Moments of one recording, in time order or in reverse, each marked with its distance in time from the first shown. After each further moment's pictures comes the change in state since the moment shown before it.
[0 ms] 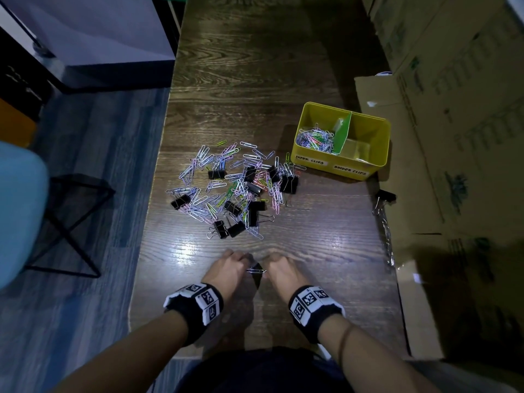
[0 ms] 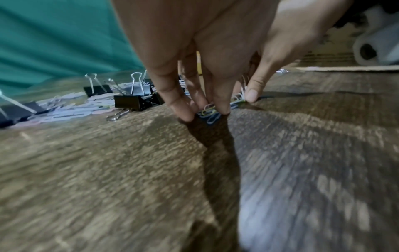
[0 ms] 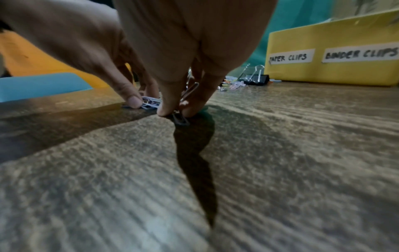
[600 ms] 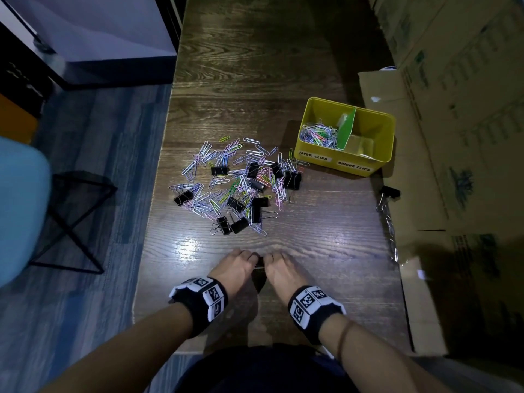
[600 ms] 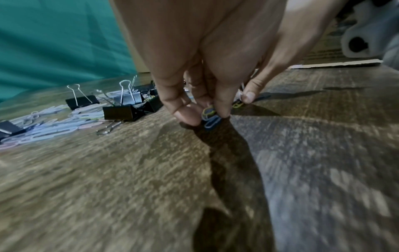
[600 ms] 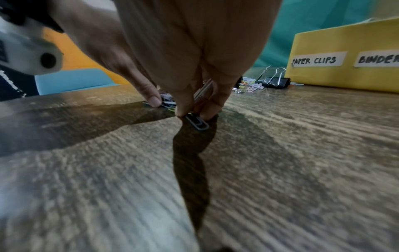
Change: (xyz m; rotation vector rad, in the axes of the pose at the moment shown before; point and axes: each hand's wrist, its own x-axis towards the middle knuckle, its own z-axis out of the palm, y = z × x) left_hand 0.004 0.006 -0.006 0.234 -0.023 0.173; right_hand -0.014 -0.023 -0.013 -0.320 -0.036 0.002
